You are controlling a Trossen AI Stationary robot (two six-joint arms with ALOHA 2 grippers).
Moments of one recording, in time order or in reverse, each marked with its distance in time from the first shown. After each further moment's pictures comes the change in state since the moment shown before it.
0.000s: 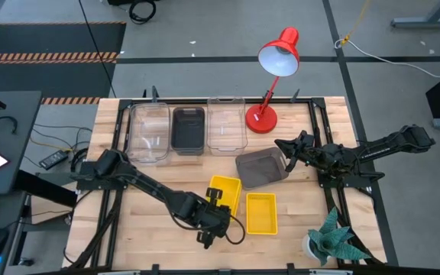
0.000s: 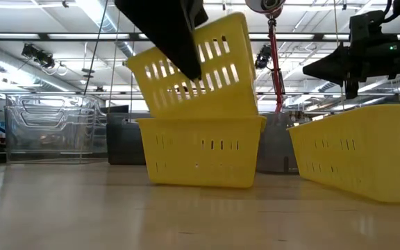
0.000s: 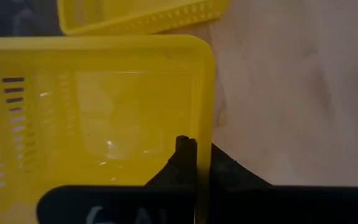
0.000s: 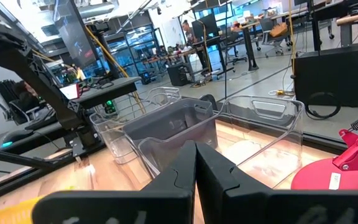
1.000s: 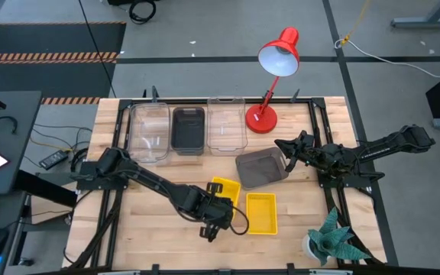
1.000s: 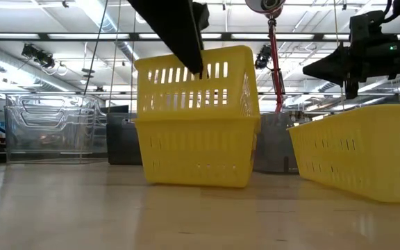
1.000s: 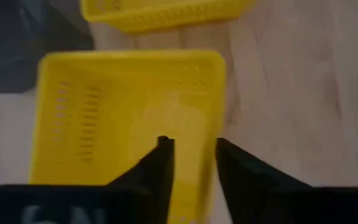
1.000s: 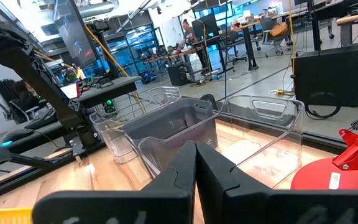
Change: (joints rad) left arm 0.040 0.005 0.047 -0.074 0.046 -0.036; right arm 0.000 0.000 0.000 -0.002 0.000 0.000
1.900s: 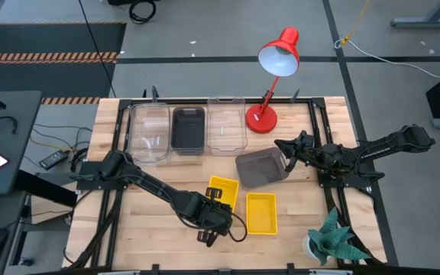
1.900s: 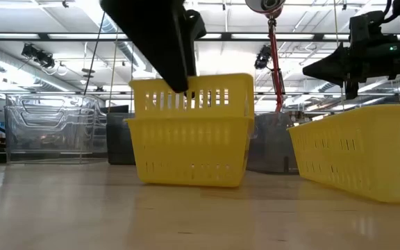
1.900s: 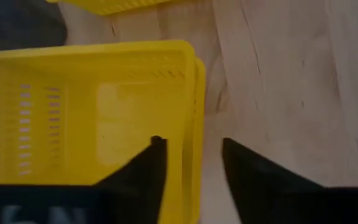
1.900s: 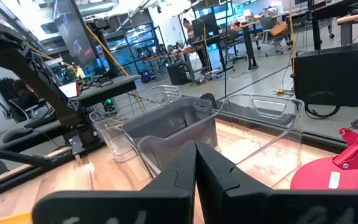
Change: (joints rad) left arm -0.018 0.038 -0.001 -0.007 0.002 0.002; right arm 0.000 0.005 0.000 0.000 0.000 0.000
